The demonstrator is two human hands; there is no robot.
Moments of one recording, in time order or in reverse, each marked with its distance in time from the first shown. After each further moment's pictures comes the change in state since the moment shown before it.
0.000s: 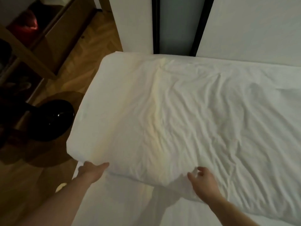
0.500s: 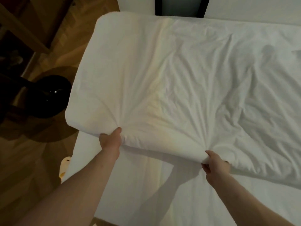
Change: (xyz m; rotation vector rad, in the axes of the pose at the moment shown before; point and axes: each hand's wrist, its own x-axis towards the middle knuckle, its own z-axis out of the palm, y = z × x) left_hand 0.000 0.005 0.093 -0.946 0.124 -0.007; right_hand -0.002 0.059 0.040 1.052 0.265 0.508
